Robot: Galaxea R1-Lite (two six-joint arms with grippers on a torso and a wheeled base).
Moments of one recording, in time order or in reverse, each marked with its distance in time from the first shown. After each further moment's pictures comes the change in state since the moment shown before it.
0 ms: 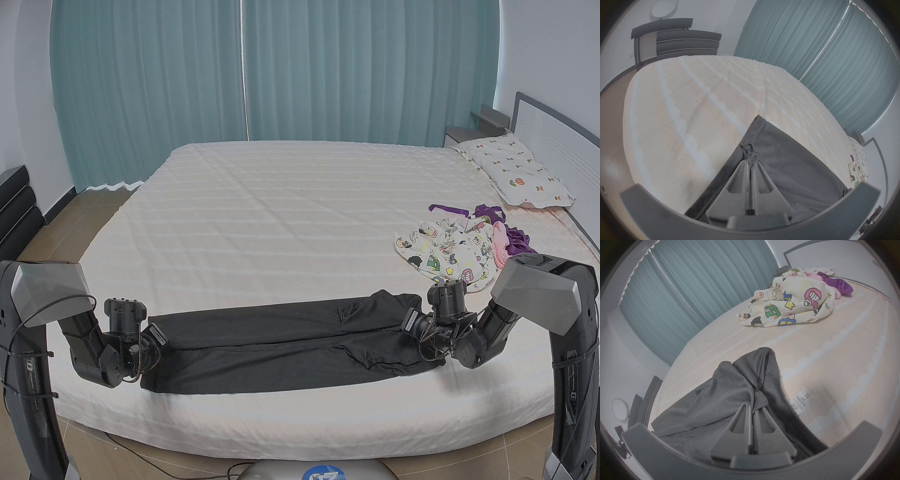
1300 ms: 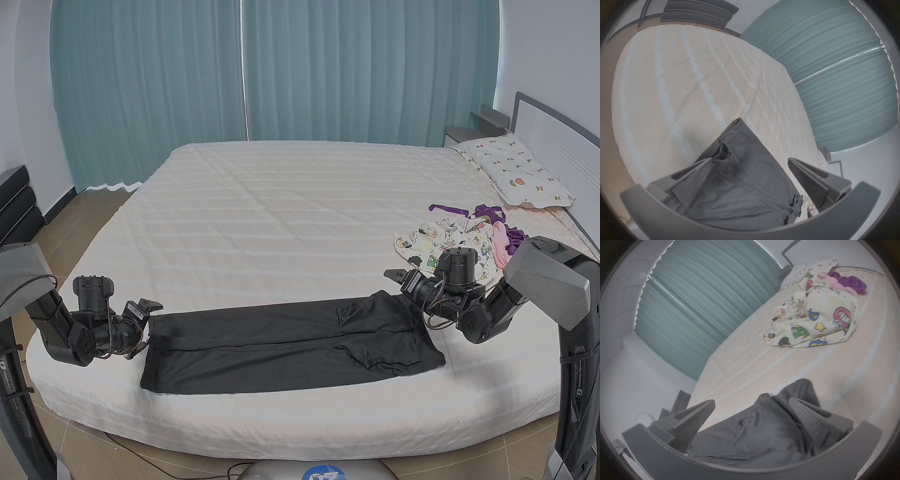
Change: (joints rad) left arm 0.122 -0.164 -0.030 0.150 -0.392 -0.244; right arm -0.037 -0.028 -0.148 -0.045 0.241 0.115
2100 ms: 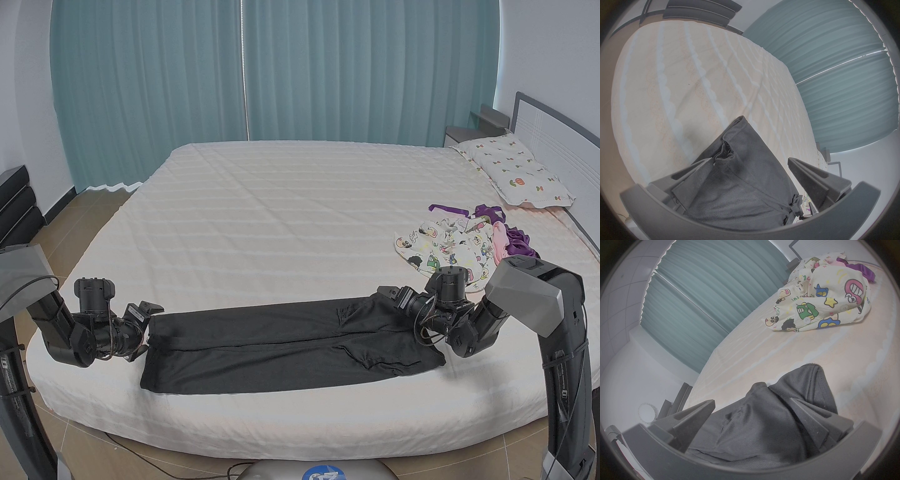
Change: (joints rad) left arm 0.003 0.019 -0.001 0.000 -0.007 -0.005; right arm -0.014 0.136 -0.039 -0.090 0.019 -0.051
